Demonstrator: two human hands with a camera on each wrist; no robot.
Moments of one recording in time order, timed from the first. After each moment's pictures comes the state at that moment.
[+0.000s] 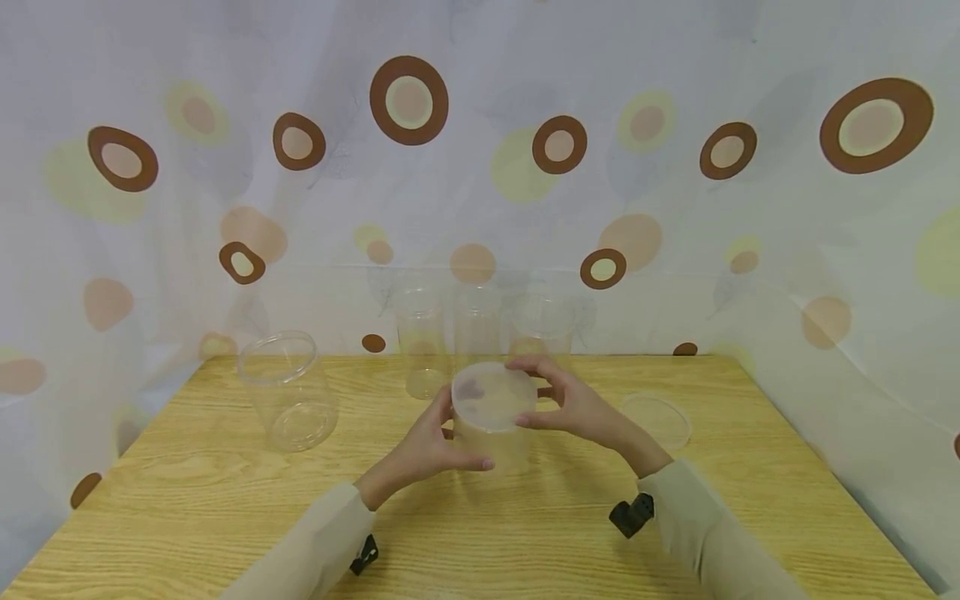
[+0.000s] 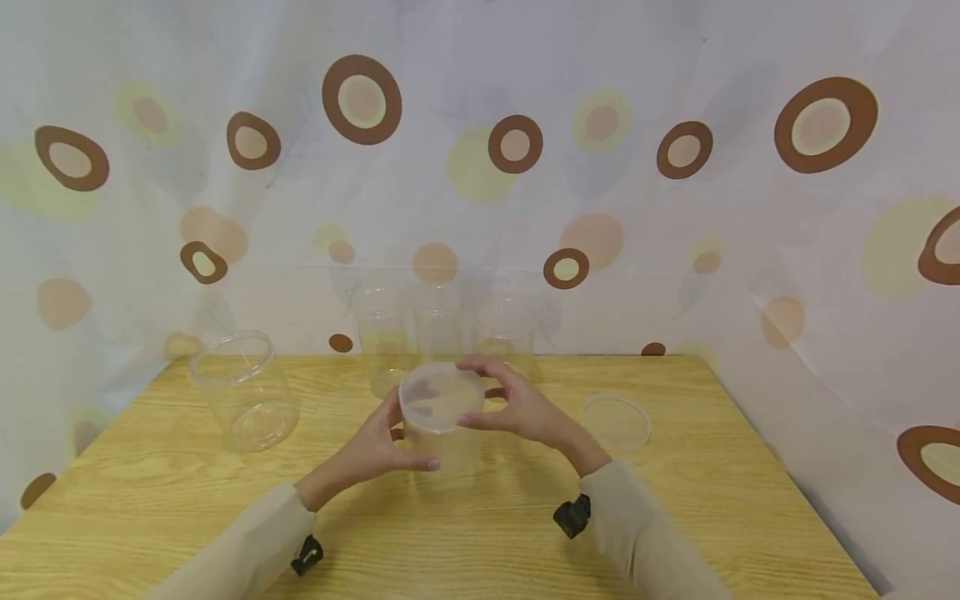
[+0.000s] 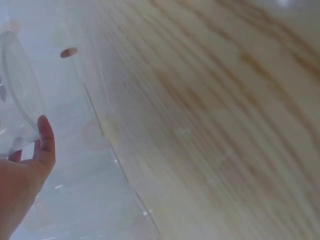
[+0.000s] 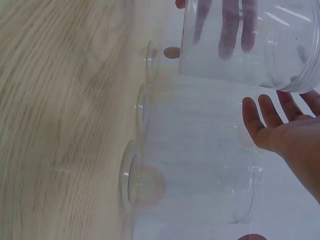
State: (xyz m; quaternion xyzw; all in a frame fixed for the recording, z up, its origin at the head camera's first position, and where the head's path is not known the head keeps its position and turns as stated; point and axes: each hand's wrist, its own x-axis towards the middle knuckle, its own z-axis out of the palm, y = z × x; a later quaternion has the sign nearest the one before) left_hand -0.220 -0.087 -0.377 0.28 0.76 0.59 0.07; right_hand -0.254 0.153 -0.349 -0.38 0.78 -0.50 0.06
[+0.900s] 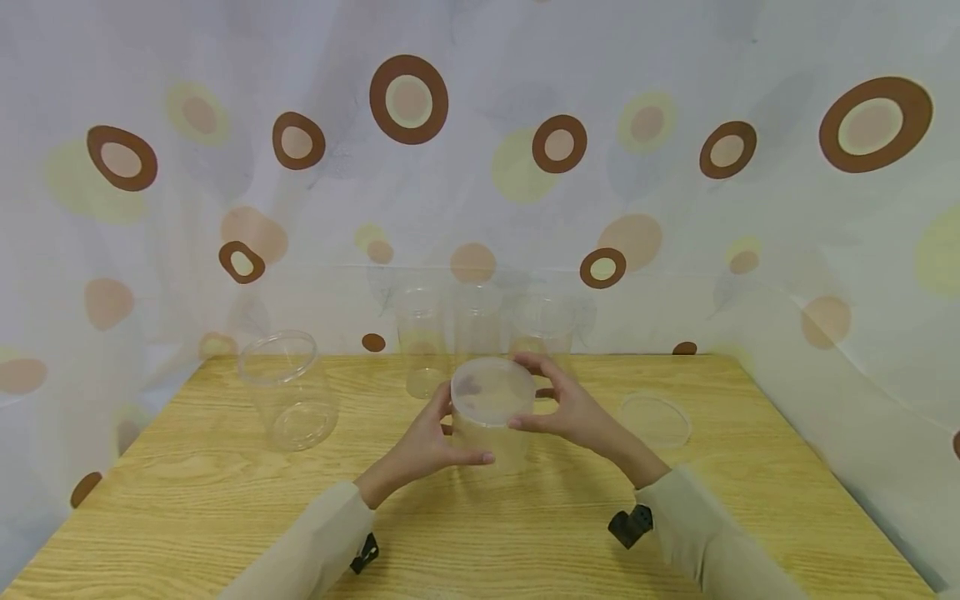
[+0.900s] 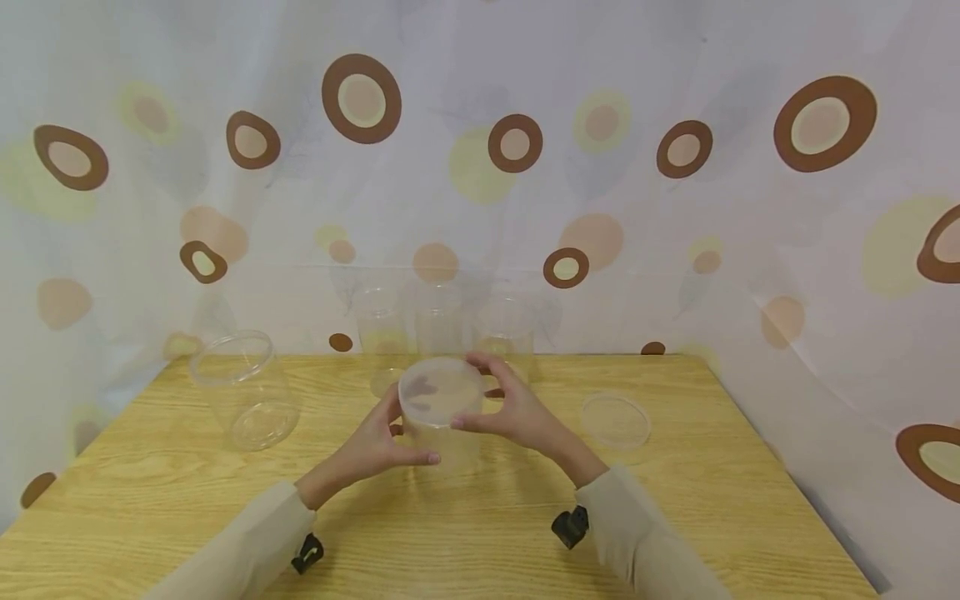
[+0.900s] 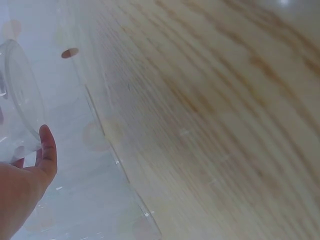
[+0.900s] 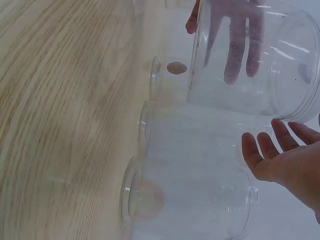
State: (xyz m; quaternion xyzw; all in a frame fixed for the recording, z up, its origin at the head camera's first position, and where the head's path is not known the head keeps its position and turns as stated) left_hand -0.221 -0.087 -0.377 0.27 0.78 0.57 0.05; right_hand -0.246 0.145 -0.353 -0.32 0.80 -0.51 0.02
